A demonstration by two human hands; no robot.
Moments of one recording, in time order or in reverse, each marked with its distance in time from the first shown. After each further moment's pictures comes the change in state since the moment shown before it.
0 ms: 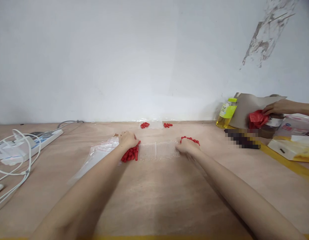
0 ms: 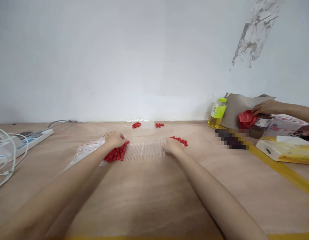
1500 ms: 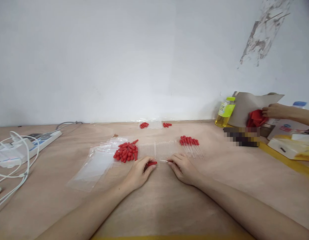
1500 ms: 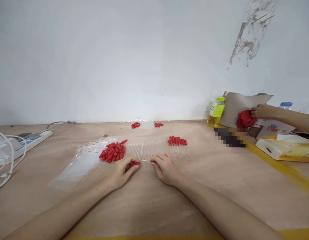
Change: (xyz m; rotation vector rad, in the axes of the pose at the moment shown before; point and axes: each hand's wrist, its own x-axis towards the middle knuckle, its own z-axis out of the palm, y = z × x) left_hand -0.123 0.025 0.025 -0.689 -0.004 0.572; right_hand -0.080 0.005 0.039 0.367 0.341 -0.947
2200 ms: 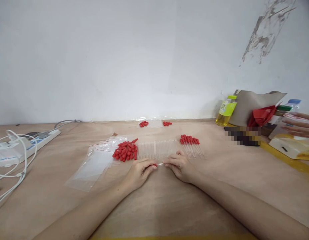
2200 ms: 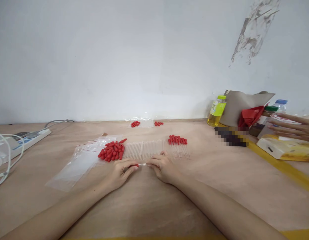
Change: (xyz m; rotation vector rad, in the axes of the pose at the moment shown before) left_hand -0.001 -0.001 -0.001 -0.044 -0.024 0.097; right_hand 0.006 0.003 0.004 0.043 -0.022 -0.098
